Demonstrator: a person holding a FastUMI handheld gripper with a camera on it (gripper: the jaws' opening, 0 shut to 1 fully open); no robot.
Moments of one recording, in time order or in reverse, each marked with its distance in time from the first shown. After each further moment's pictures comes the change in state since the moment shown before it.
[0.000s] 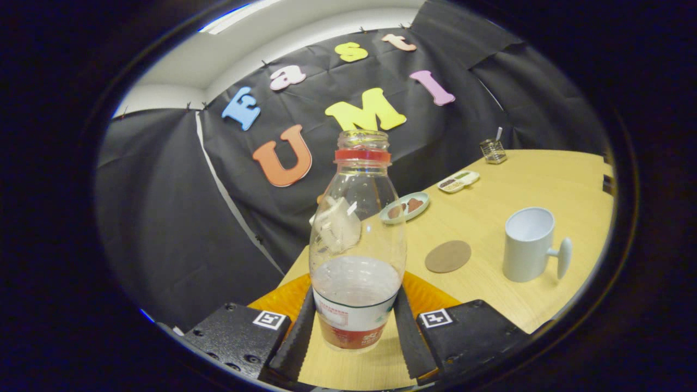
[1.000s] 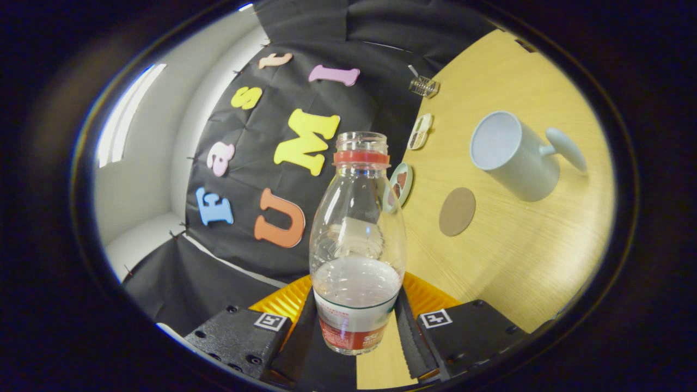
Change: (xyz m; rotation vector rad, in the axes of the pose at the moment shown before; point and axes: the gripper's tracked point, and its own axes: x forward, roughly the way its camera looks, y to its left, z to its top) arm -0.001 -0.023 0.032 0.725 -0.050 0.097
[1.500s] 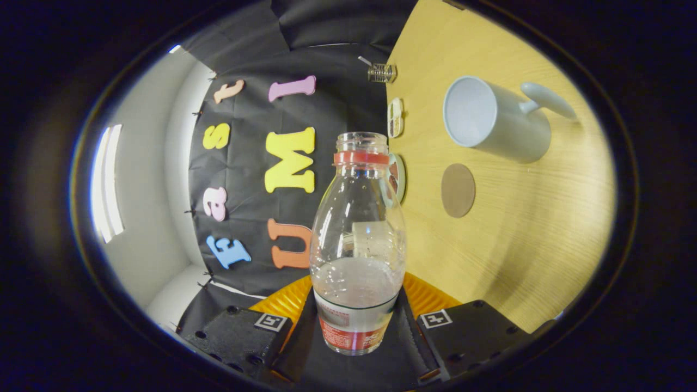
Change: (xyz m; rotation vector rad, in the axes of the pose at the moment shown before) arm 0.014 0.010 0.018 0.298 0.010 0.018
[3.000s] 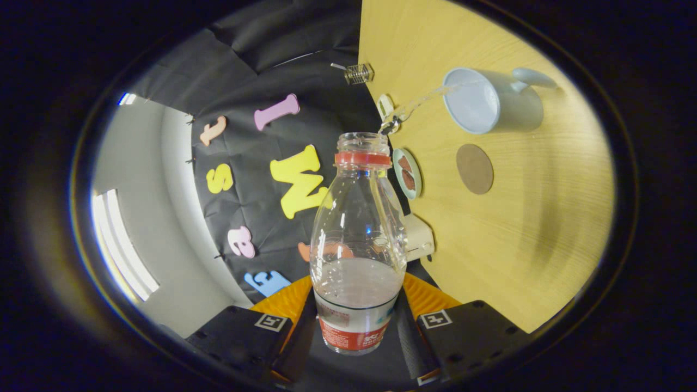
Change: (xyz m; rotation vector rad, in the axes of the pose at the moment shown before) arm -0.008 0.056 0.021 0.272 -0.018 0.105
